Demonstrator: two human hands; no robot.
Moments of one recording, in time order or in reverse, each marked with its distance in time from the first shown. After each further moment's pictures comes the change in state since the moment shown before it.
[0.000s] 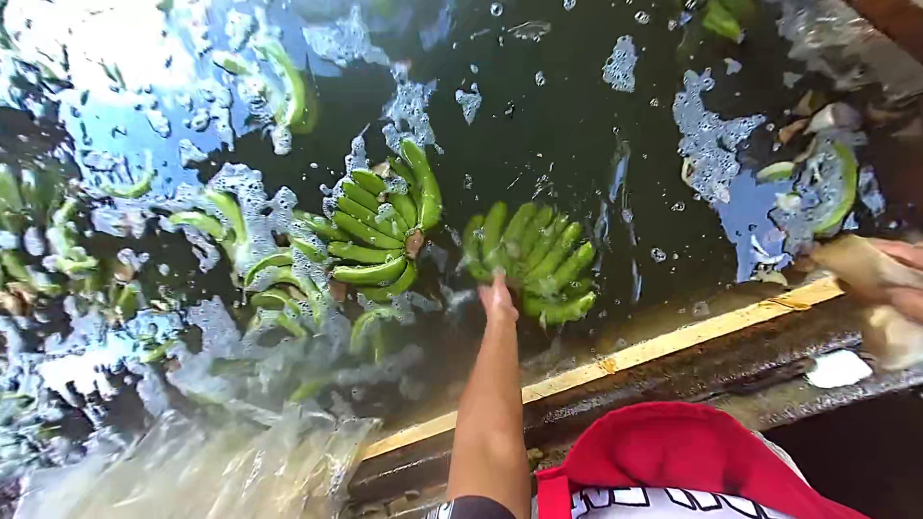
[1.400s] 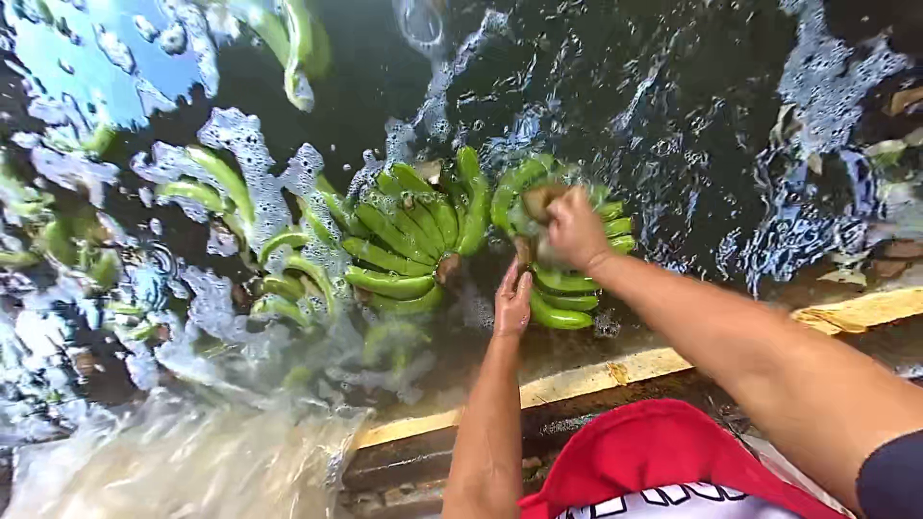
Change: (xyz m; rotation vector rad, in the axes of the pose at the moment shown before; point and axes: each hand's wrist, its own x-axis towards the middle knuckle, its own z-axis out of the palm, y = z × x) left_hand 0.004 -0.027 -0.026 0.313 -0.423 0.441; right_hand 0.225 -0.251 0.162 0.424 -0.171 0.057
